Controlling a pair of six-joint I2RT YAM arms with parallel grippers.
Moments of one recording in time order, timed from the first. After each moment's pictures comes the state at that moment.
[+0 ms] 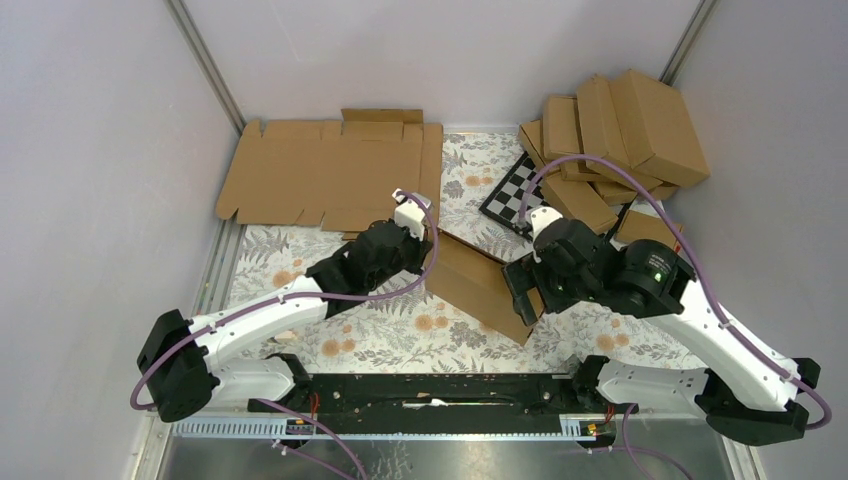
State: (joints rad) left arm -0.91 1.19 0.83 -0.03 -0.21 -0.22; right arm 0.97 1.02 1.42 -1.41 0.18 0.40
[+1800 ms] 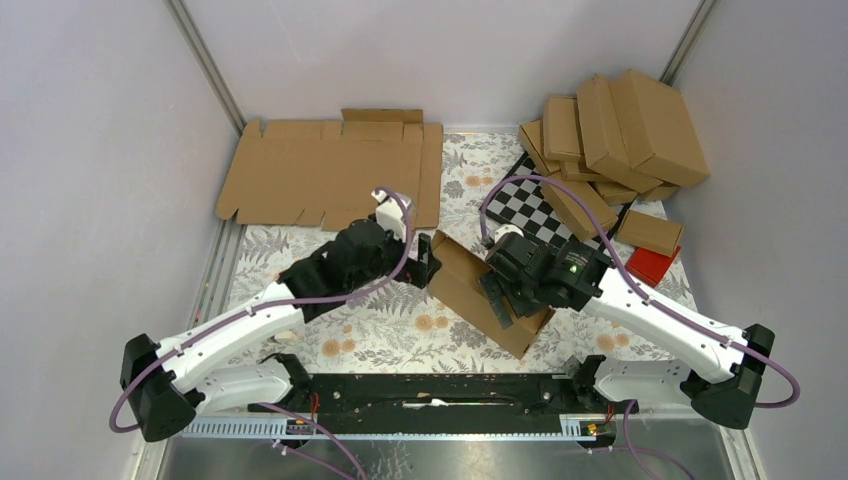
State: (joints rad) left arm -0.89 1.05 0.86 -0.27 -0.10 -0.36; right arm 0.98 1.15 1.17 -1.23 0.25 0.41
